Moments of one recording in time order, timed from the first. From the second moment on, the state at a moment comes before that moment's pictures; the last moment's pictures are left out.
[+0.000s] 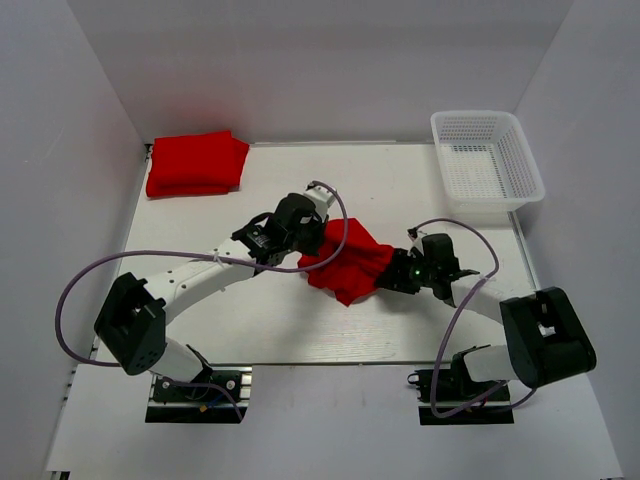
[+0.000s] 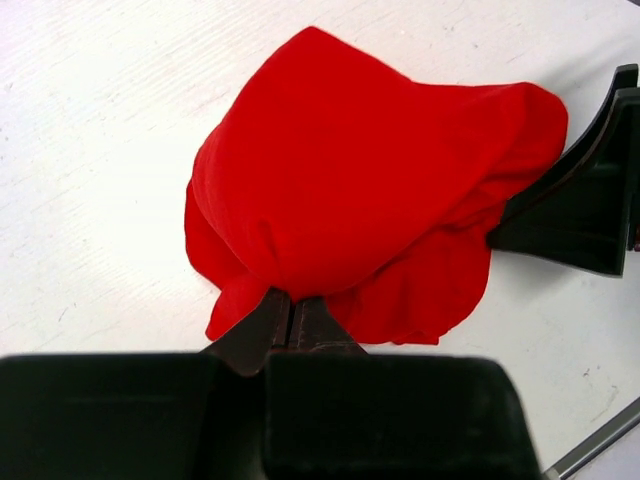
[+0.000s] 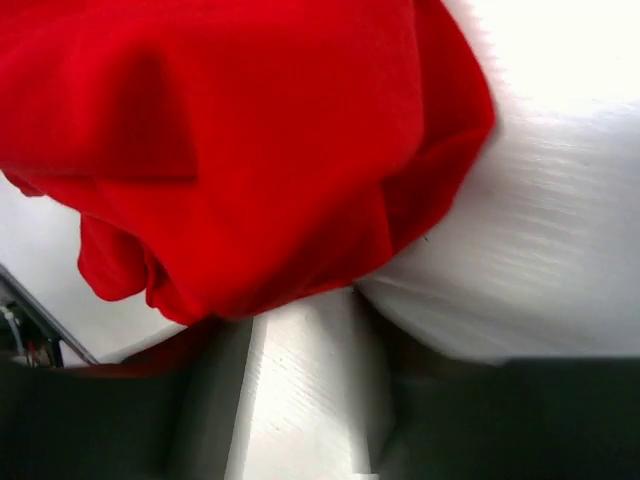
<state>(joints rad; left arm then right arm) -0.78 1.47 1.09 -0.25 -0.09 -0.20 0.33 1.34 0.43 0.09 -0.44 0.51</state>
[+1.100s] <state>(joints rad) -0.72 1.10 1.45 -0.31 -0.86 0.01 0.31 0.95 1.16 -0.21 0.53 0.13</state>
